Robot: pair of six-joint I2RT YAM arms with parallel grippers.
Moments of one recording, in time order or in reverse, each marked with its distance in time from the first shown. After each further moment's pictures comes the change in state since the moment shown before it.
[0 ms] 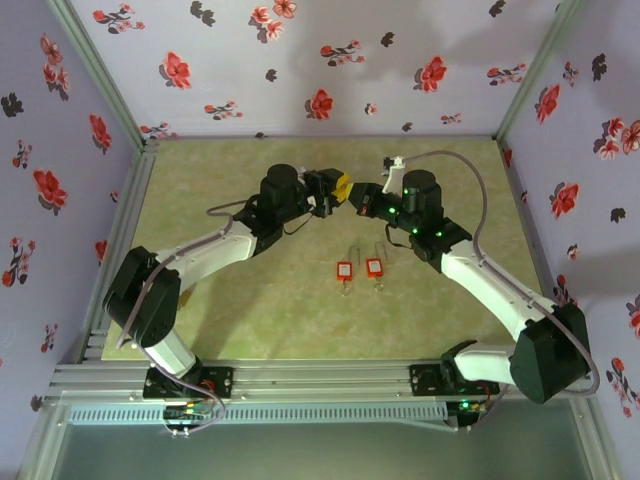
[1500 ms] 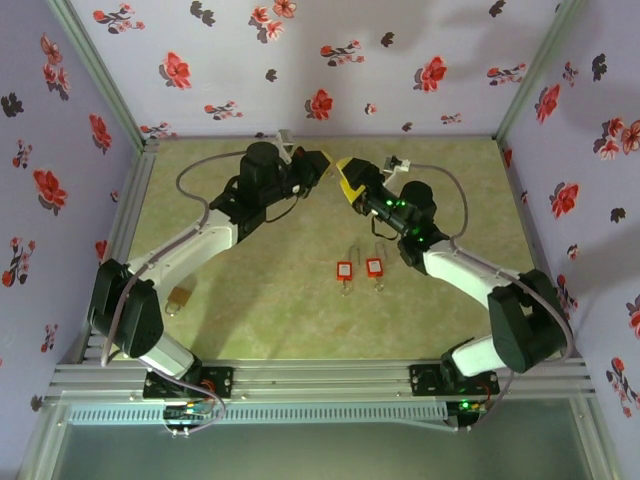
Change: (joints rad) left arm 0.071 -0.090 0.132 -0.232 -0.012 0.705; right arm -0.002 0.182 -0.135 0.673 0.009 0.637
